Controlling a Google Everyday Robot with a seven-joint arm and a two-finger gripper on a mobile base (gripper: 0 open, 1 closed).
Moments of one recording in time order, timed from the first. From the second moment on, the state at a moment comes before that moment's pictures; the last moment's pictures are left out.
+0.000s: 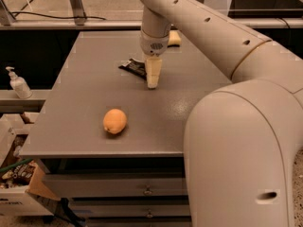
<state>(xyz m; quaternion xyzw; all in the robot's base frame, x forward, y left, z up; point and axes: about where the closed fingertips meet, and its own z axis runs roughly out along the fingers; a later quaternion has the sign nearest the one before) 0.704 -0.001 0.814 -0.75 0.65 0.00 0.10</state>
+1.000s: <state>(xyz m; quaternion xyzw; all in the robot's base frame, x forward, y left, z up) 0.698 -0.020 0.839 -0.74 0.67 0.00 0.11</state>
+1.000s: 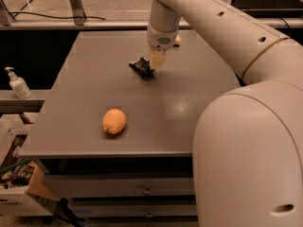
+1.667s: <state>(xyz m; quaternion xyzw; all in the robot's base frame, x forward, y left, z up) 0.650 -0.081 0.887 -0.69 0.70 0.01 0.15</state>
